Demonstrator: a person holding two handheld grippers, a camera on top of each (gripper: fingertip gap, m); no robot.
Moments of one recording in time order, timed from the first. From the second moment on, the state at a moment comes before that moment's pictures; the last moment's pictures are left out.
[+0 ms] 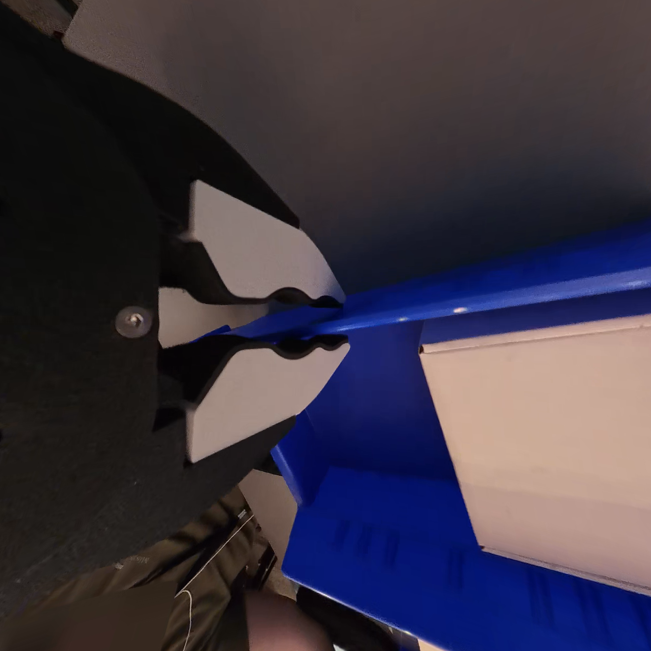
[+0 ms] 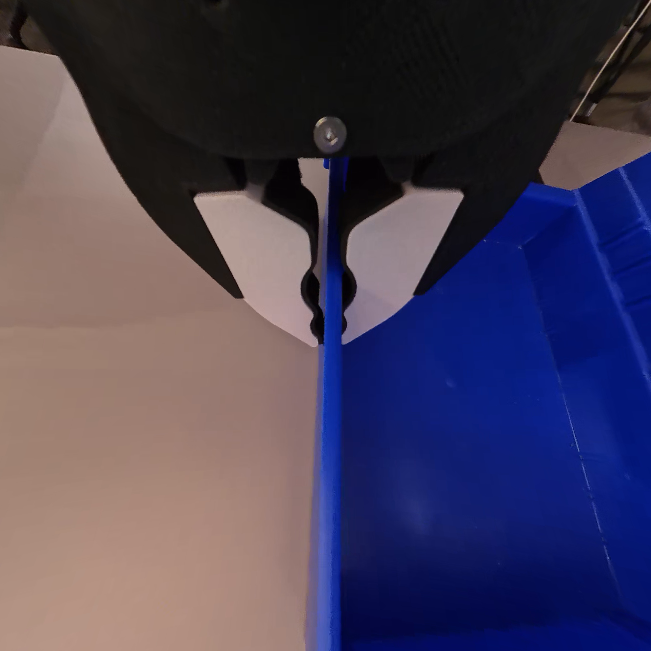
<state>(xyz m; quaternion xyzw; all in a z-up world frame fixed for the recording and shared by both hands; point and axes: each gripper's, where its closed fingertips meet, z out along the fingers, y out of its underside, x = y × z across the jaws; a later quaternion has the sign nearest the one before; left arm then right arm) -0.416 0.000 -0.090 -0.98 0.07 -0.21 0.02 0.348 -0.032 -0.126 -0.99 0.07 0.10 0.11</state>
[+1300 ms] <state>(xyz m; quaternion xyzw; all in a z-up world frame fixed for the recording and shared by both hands) -0.278 -0.030 0.081 -0.75 0.31 -0.23 0.54 0.285 -0.001 0.118 -0.79 -0.10 0.01 0.60</state>
